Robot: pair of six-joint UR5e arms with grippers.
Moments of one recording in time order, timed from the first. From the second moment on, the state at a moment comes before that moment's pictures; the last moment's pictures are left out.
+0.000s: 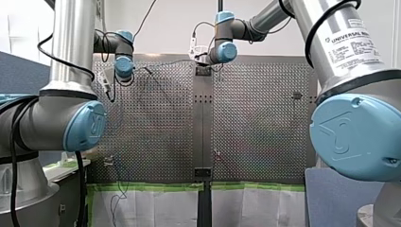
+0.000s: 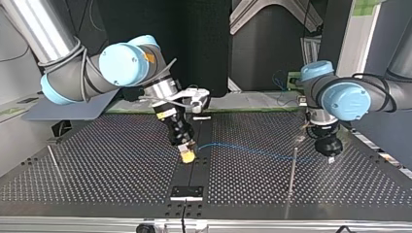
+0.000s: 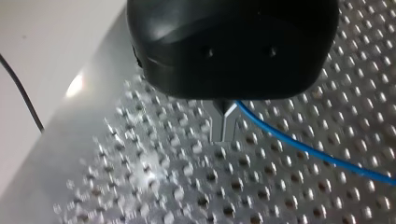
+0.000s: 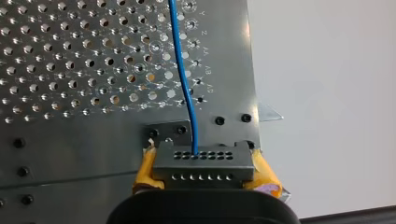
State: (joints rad) left arm 0.06 -1.70 -1.68 -2.91 -1.83 -1.92; right arm 2.27 -1.16 1.21 -0.17 1.48 1.66
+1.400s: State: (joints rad) left arm 0.10 -1.79 -1.71 -2.86 -1.48 -1.96; right arm 2.32 -0.93 1.25 -0.23 1.52 1.65
